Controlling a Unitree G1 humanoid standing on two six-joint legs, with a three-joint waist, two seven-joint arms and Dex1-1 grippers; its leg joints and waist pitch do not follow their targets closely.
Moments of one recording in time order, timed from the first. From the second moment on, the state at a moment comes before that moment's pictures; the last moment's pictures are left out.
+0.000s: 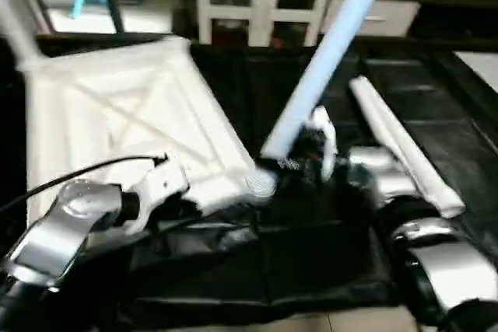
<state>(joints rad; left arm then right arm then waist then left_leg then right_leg) -0.25 0.72 -0.24 -0.07 -0.12 0.44 -1.07 -0.81 -0.24 0.08 1.08 0.19 -0.06 1.40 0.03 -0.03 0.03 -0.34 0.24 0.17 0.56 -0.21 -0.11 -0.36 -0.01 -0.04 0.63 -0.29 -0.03</state>
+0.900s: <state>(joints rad) -0.39 0.45 -0.28 0.06 -0.08 0.77 -0.86 -0.71 -0.22 0.07 1.03 0.16 -0.14 1.03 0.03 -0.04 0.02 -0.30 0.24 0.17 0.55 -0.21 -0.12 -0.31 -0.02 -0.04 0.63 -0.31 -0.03</state>
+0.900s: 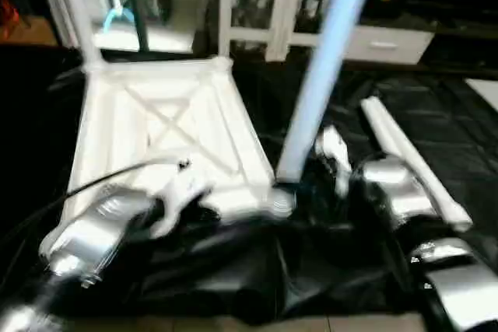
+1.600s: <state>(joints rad) -0.51 0.16 -0.11 0.12 -0.10 1.05 -0.51 -0.77 -0.01 0.03 1.05 0.08 -0.14 0.24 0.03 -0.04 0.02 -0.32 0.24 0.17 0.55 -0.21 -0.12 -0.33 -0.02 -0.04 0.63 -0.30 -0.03</state>
